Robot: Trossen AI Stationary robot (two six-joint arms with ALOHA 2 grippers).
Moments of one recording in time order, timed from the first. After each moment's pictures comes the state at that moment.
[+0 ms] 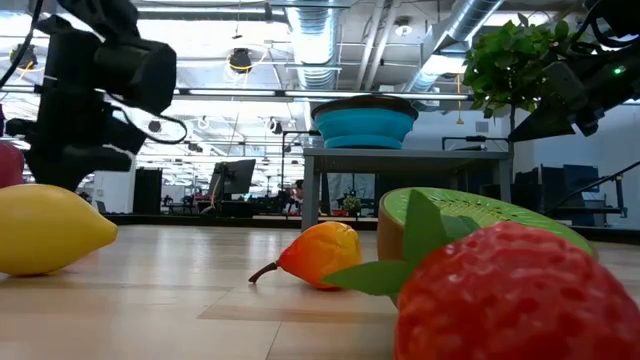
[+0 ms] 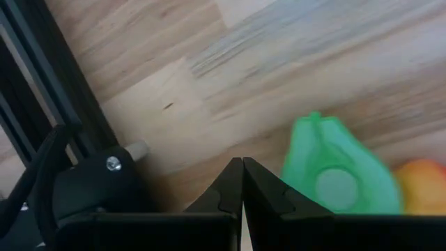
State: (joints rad) left arm -0.07 1.34 0.62 -1.07 -0.23 -1.18; right arm 0.12 0.33 0.31 -0.58 0.76 0.46
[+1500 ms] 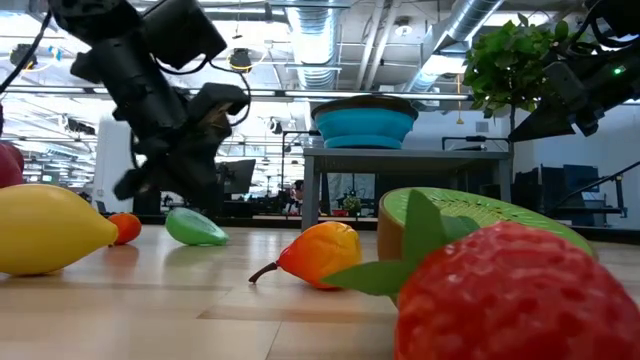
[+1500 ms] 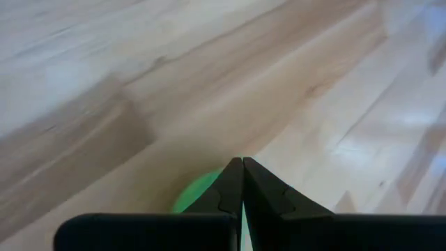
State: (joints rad) left arm -0.14 1.49 0.60 -0.02 -0.15 -1.17; right arm 0.12 0.33 0.31 -0.58 0.76 0.46
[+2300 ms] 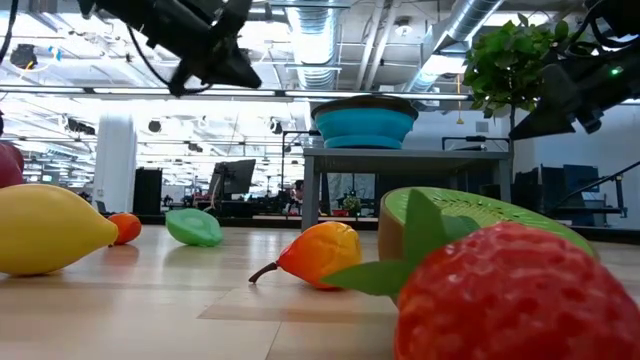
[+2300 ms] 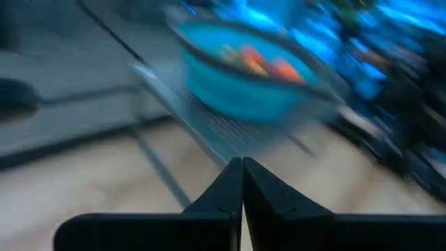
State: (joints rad) left arm -0.10 1.16 0.66 0.12 -0.83 -0.56; right arm 0.12 0.33 0.31 -0.57 0.84 0.46
